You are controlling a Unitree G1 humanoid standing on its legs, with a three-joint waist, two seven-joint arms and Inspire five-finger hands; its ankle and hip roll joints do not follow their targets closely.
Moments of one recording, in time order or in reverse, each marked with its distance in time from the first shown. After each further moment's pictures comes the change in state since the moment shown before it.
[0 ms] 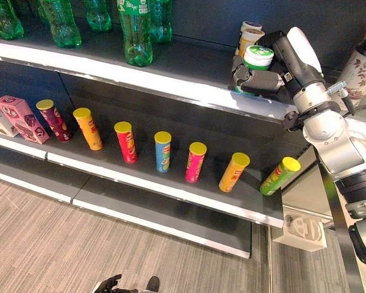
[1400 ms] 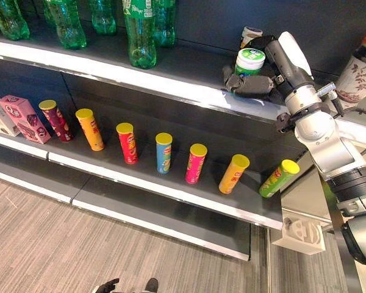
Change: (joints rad) left arm 0.000 0.000 0.002 0.032 -0.003 0.000 0.018; right arm -0.019 0.048 0.028 0.035 0.016 0.002 -0.003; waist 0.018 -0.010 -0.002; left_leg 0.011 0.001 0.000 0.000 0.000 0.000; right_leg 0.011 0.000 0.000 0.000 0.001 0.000
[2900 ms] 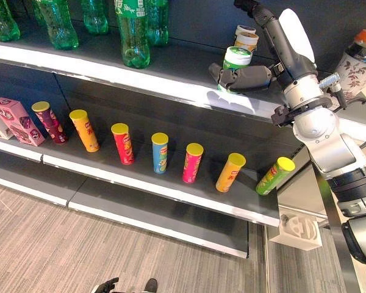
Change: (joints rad) left arm -0.006 0.000 0.001 0.001 -0.014 0.001 0.007; right arm -0.004 -0.003 -0.025 -0.122 -0.080 -0.005 -0.064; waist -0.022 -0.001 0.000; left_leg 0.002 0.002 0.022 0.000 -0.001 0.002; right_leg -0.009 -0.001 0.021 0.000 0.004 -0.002
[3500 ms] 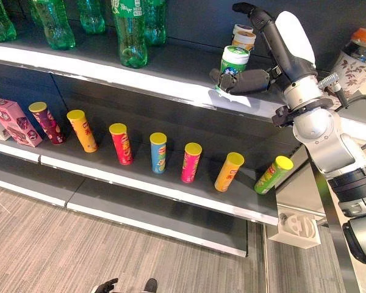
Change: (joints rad) left arm -0.005 -0.001 0.000 0.008 0.000 0.000 0.017; right arm 0.000 -0.007 0.007 0.004 -0.080 0.003 0.000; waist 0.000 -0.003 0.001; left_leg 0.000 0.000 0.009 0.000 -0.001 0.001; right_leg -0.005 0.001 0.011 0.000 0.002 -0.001
